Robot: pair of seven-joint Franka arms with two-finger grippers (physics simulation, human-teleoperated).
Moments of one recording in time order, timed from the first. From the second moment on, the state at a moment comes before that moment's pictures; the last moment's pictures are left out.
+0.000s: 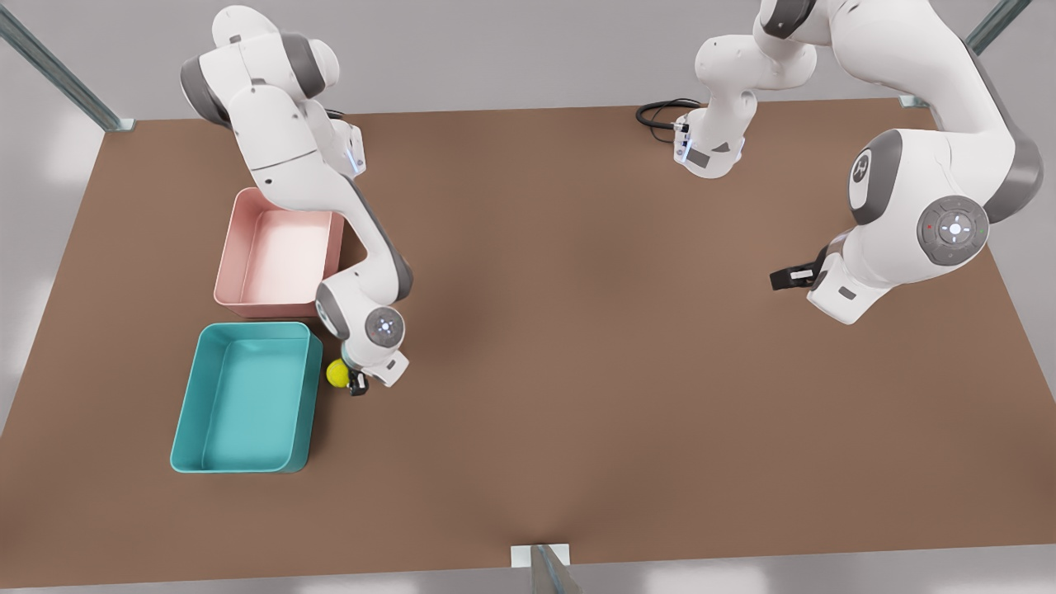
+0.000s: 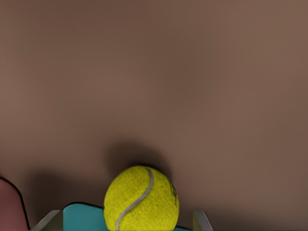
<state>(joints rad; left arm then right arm) -0.08 0.31 -0.09 -1.25 0.06 1.28 -0.27 0.38 0.59 -0.03 -1.81 -0.49 2.11 -1.10</state>
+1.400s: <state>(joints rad) -0.07 0.32 -0.08 -1.25 0.07 1.27 -0.27 0.34 0.64 -0.05 -1.85 -0.50 2.18 -1.12</state>
